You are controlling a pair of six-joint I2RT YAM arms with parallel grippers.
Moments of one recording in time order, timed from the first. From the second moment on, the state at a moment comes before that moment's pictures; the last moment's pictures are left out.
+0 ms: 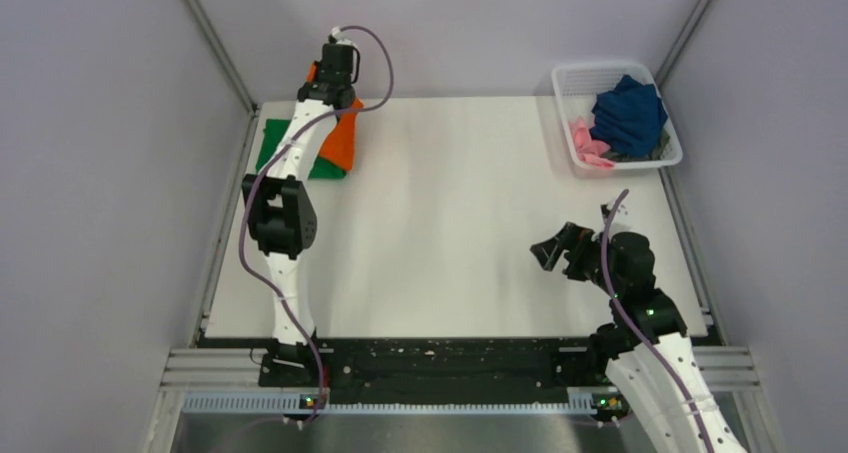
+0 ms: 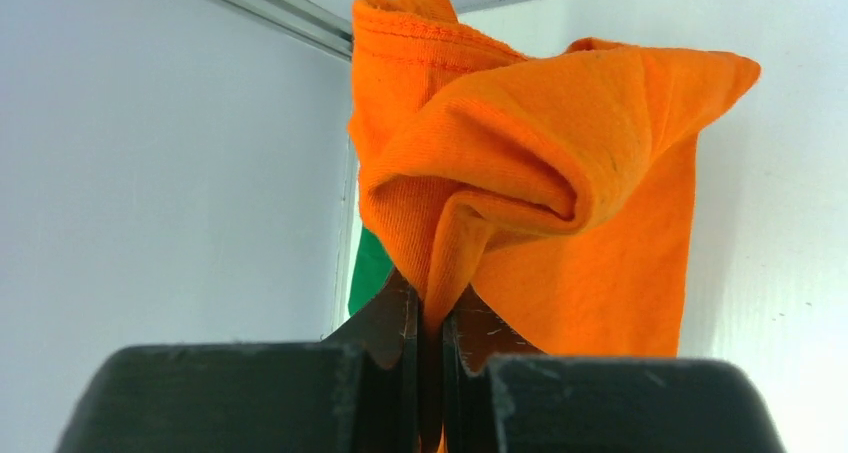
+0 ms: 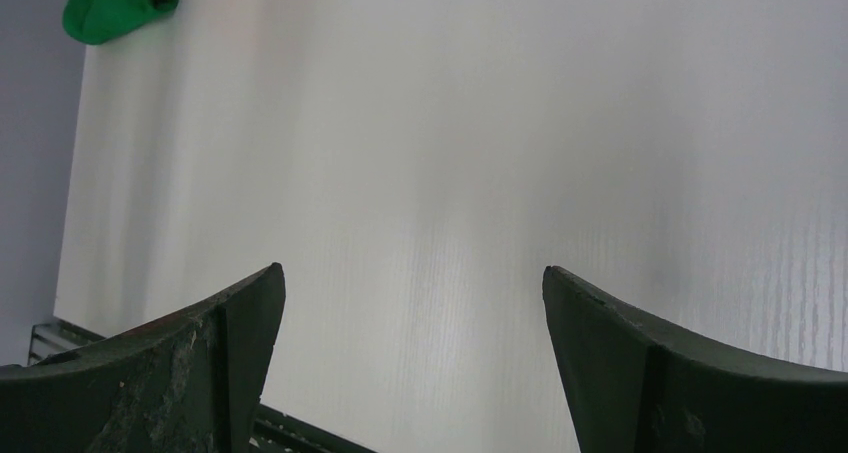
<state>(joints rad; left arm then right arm) -0.19 2.15 2.11 -0.55 -0.61 0.27 0.21 0.43 0.43 -0.48 -0.20 0.54</state>
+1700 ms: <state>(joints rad) -0.42 0.76 0.55 -0.31 -0.09 -0.51 0.21 0.60 0.38 -0.36 -0.05 0.52</state>
